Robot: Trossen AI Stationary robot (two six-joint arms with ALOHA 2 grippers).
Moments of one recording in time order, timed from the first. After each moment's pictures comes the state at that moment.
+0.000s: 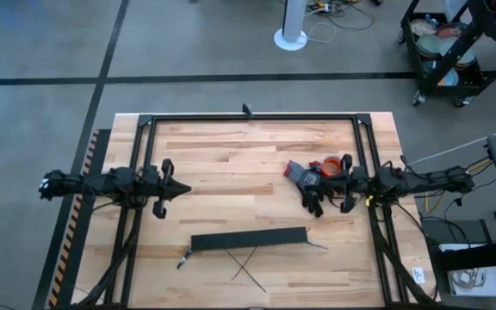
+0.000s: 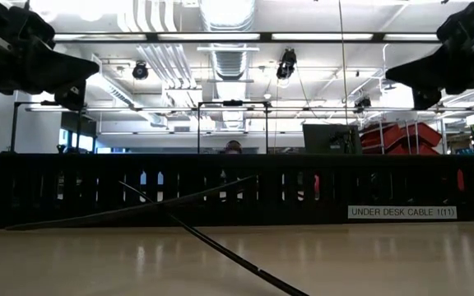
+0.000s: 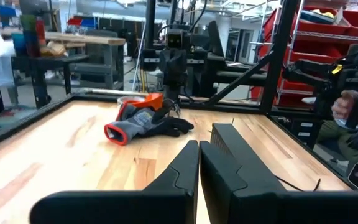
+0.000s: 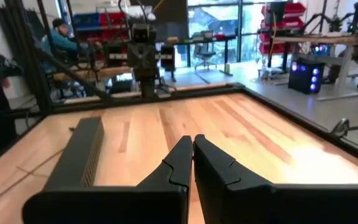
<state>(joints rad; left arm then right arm) -0.09 0.03 0.01 0.03 -0.07 -0.10 0.12 0.04 0.01 0.06 0.24 0.07</state>
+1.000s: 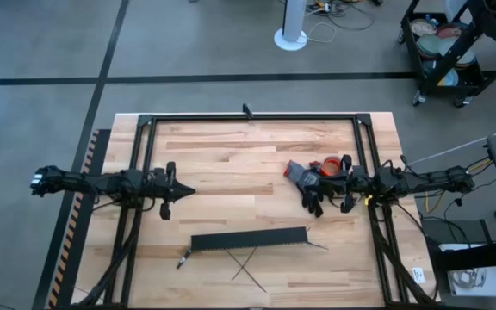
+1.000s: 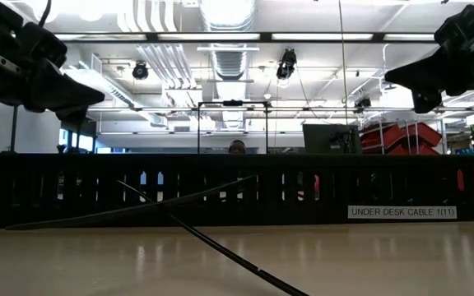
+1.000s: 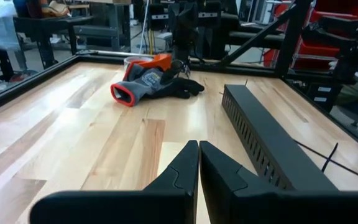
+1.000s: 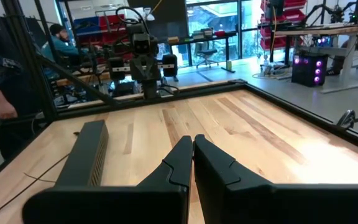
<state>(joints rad) -0.09 0.19 0.01 0.03 -0.09 -0.11 0.12 0.05 0.01 0.06 0.24 0.12</state>
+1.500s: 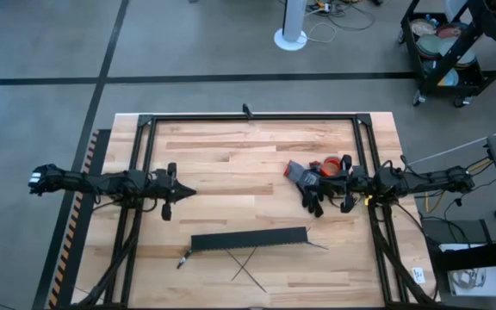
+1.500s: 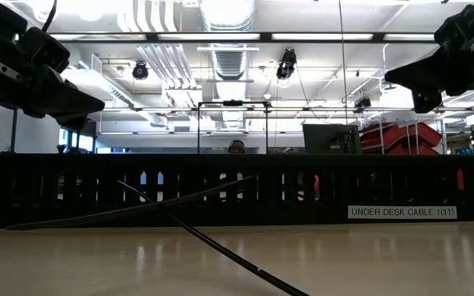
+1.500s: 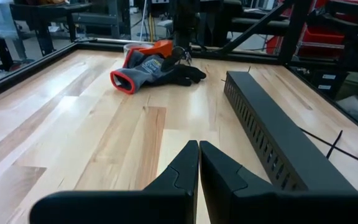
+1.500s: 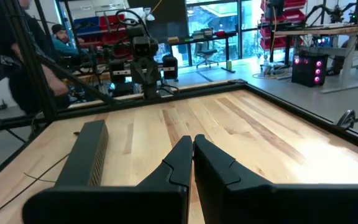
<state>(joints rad) -0.09 0.25 0.01 0.03 -0.09 -0.11 0.12 0.05 0.01 0.06 0.24 0.12</state>
